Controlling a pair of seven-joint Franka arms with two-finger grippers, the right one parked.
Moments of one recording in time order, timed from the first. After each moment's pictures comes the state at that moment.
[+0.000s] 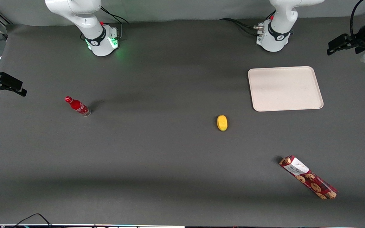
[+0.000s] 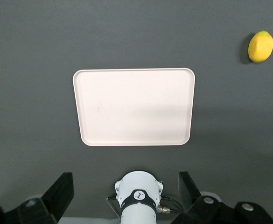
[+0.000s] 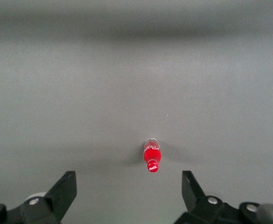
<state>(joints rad) 0.02 -0.27 0.01 -1.85 0.01 1.38 0.00</state>
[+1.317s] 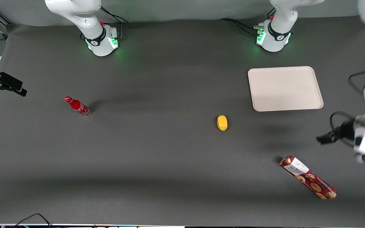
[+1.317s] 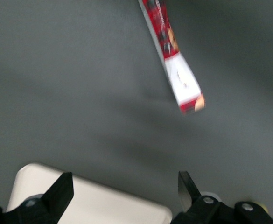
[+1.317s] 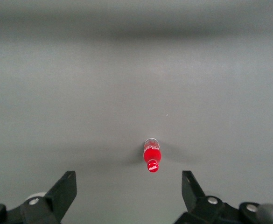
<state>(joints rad) 0.03 0.43 0.05 -1.52 -0.08 1.85 -0.34</state>
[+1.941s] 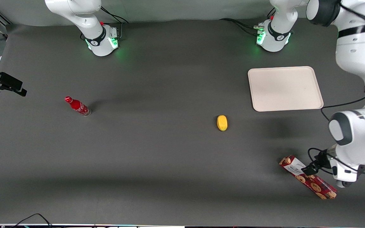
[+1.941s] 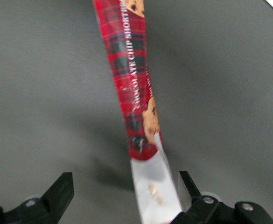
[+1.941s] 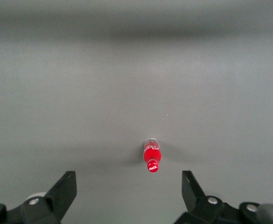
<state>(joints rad) 0.03 0.75 0.04 -1.43 -0.15 2.25 -0.49</state>
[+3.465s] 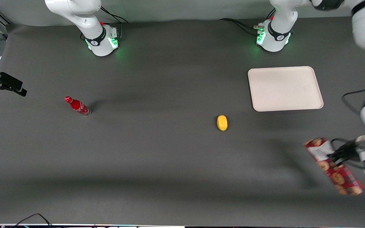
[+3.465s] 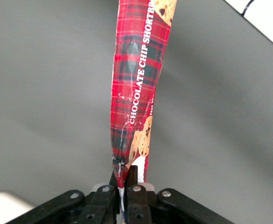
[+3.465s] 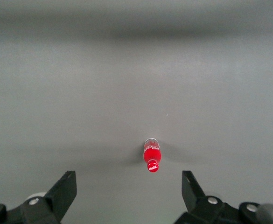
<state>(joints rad) 0.03 0.57 0.09 -1.35 -0.09 1.91 -0.49</state>
